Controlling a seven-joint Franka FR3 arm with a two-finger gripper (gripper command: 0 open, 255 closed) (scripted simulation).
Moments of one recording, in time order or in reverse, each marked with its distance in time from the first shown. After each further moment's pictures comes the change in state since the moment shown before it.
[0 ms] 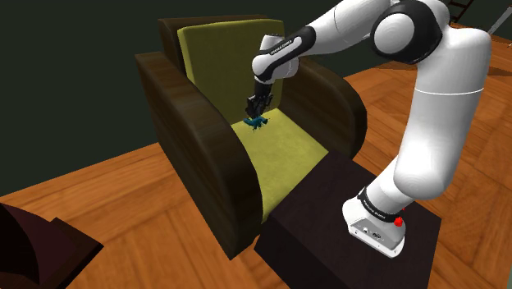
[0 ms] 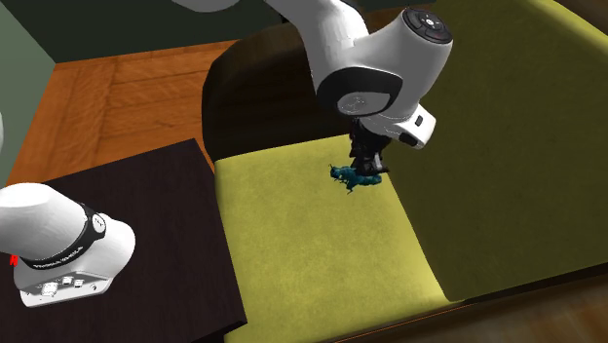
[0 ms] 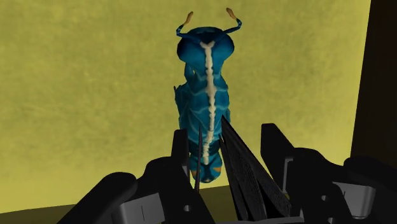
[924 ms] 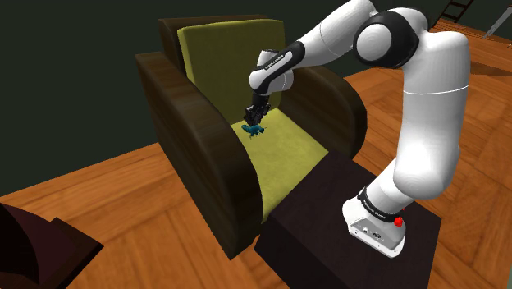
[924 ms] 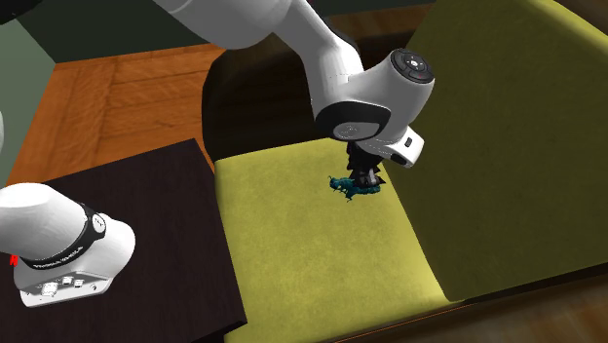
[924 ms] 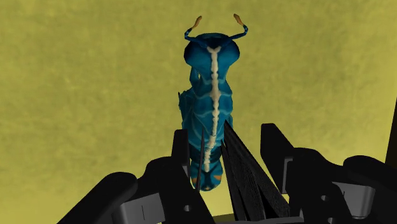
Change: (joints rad) arm -0.008 0.113 0.013 0.011 0.021 0.103 -0.022
